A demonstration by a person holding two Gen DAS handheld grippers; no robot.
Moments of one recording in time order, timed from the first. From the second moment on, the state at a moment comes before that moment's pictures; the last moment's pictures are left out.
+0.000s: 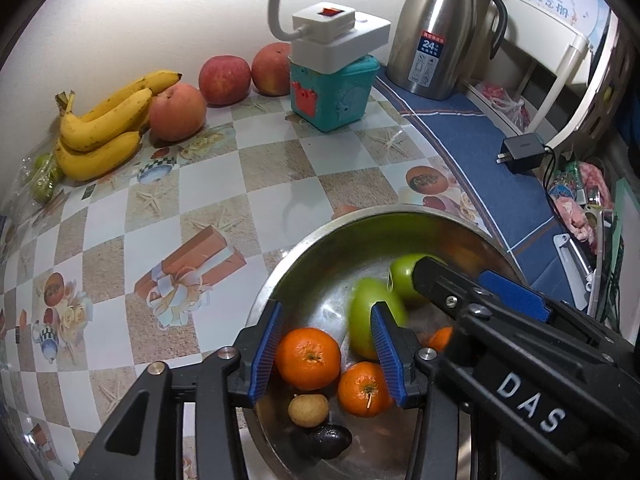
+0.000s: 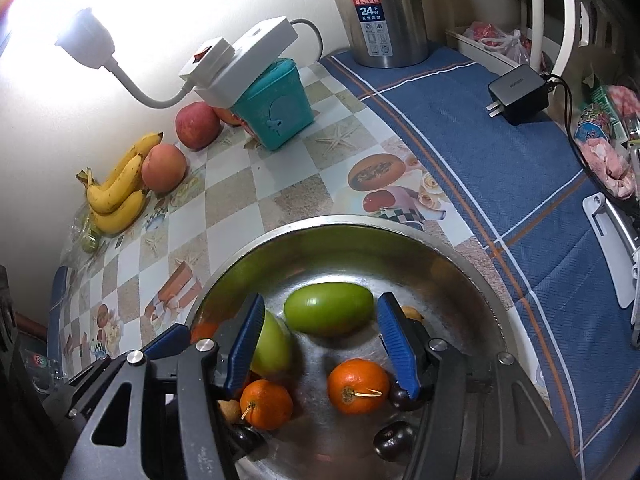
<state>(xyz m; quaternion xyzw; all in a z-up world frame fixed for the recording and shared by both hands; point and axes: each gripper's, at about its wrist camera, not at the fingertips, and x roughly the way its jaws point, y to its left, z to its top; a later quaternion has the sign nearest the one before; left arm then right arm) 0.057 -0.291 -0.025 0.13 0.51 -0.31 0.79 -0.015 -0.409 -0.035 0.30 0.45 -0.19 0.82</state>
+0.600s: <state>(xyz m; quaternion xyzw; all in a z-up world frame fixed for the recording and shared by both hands) 0.090 -0.246 -0.019 0.07 0.55 -0.23 0.80 -0.021 -0.414 -0.032 0.31 0.45 -0.20 0.81</state>
